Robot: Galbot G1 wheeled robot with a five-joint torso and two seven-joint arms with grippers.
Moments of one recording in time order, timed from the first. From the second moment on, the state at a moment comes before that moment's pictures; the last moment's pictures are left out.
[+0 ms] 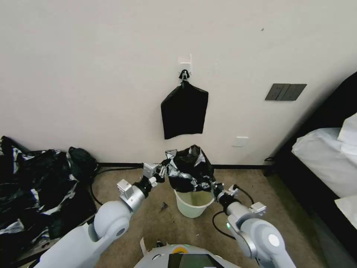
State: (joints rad) left arm 1.28 -0.76 -0.13 -2.33 -0.66 0.13 -0.17; right arm -1.61 1.28 0.43 2.38 1.80 -0.01 0.64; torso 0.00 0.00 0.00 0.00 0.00
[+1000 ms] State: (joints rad) left arm 1.28 -0.81 -0.08 -2.23 -0.50 0.12 -0.07; right arm -1.54 1.42 0.42 2.27 1.91 -0.02 0.61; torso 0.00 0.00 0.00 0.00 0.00
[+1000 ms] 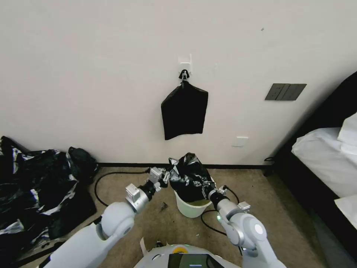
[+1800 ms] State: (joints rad) left arm 1.66 -0.98 -0.15 -2.20 -0.40 0.01 -0.17; right arm -1.65 1.36 0.51 2.41 1.82 0.12 0.87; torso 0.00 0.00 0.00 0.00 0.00
